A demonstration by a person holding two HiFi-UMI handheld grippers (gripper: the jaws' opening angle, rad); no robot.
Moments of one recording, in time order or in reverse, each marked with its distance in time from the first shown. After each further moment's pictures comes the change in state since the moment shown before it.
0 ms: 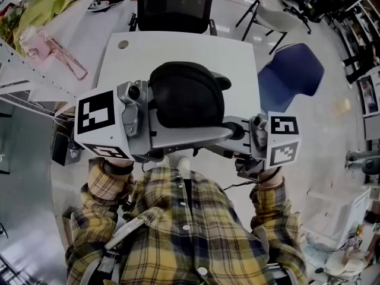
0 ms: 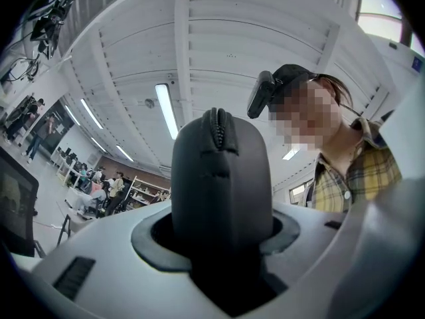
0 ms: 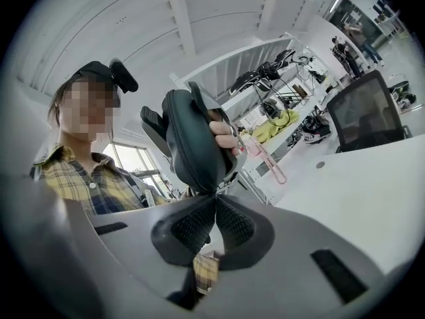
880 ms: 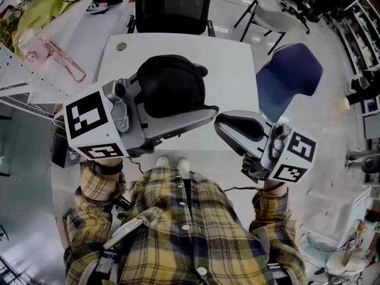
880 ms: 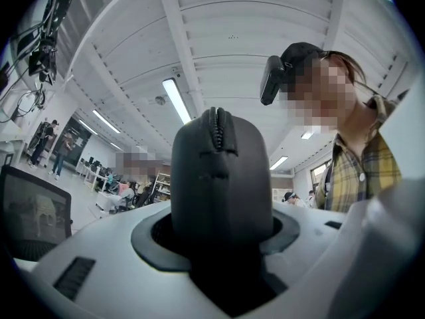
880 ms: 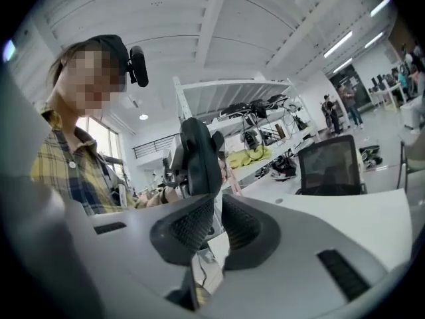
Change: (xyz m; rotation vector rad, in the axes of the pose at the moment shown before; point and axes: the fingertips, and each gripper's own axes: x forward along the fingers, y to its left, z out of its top) left arm -0.020 0.031 -0.010 0.071 0.135 0.193; right arm -0.046 -0.011 0.029 -0.238 -0.150 -0.321
